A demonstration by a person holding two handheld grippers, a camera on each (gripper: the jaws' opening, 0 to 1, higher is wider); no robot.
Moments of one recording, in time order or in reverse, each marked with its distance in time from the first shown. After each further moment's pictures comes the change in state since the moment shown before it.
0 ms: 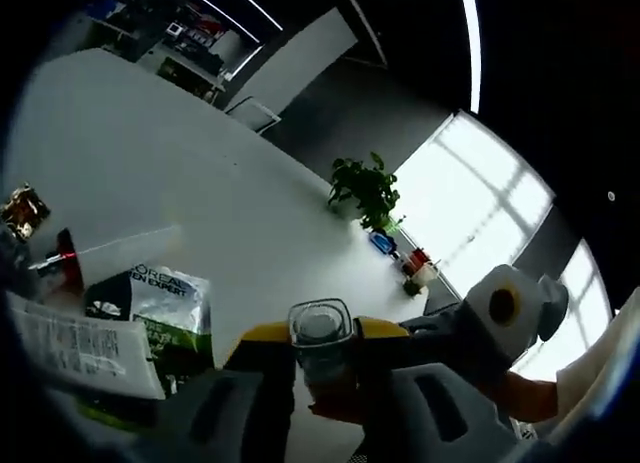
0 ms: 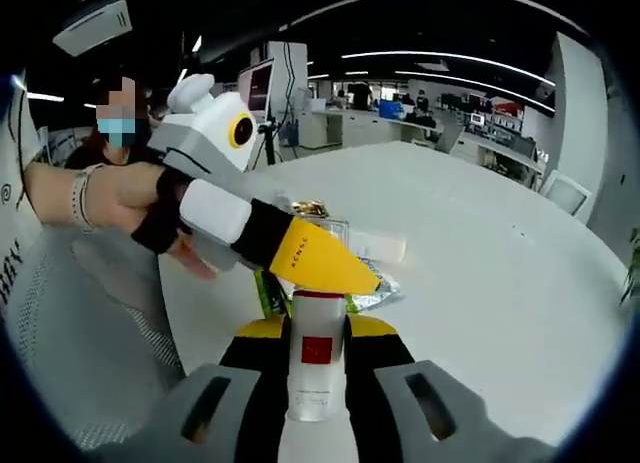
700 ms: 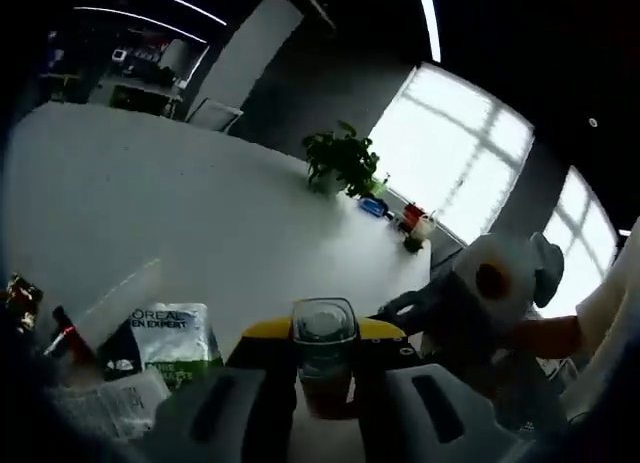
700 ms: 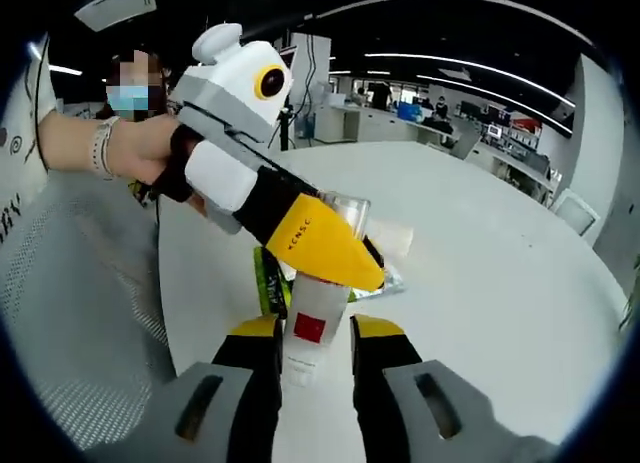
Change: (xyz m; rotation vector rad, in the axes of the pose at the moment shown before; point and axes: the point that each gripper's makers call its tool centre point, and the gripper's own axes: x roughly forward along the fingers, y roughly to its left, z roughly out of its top) left arm 0.010 -0.007 -0.004 0.391 0.155 -0.059; right arm 0.008 -0.004 -0.024 -0.034 0.022 0.065
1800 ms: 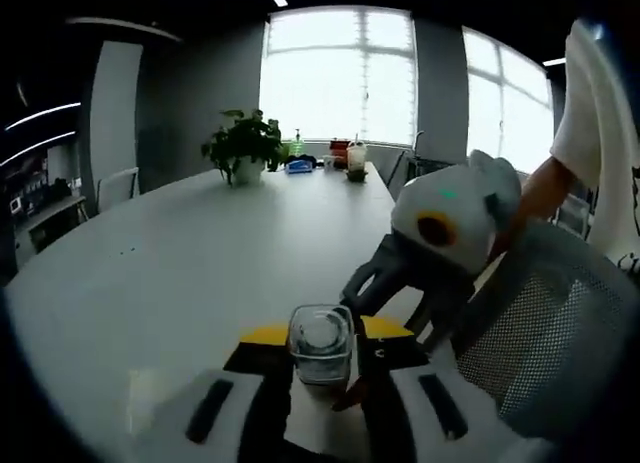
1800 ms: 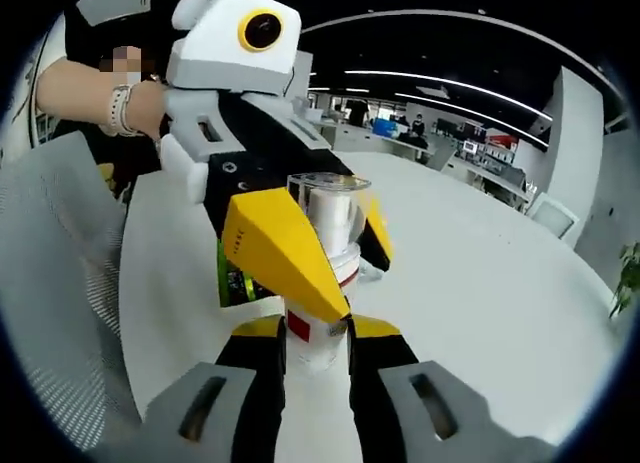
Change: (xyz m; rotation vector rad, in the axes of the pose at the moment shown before) left arm 0.025 -0.022 -0.008 0.479 0.083 -0.219; right arm 0.011 -0.025 -0.021 -0.019 -0.079 -0.141
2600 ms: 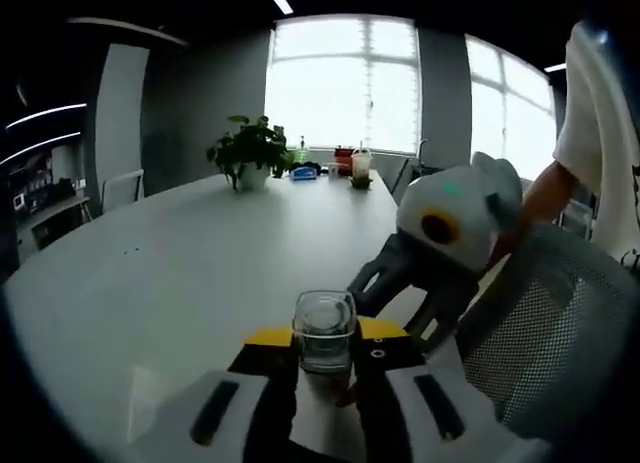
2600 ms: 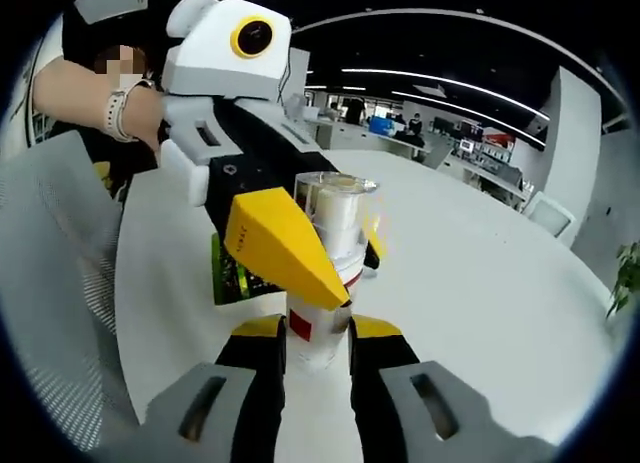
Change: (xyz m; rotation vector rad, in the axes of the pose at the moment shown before) left arm -0.001 0.006 -0.004 0.006 -0.018 0.037; right arm -0.003 -0.002 -0.001 -0.002 0.011 -0.019
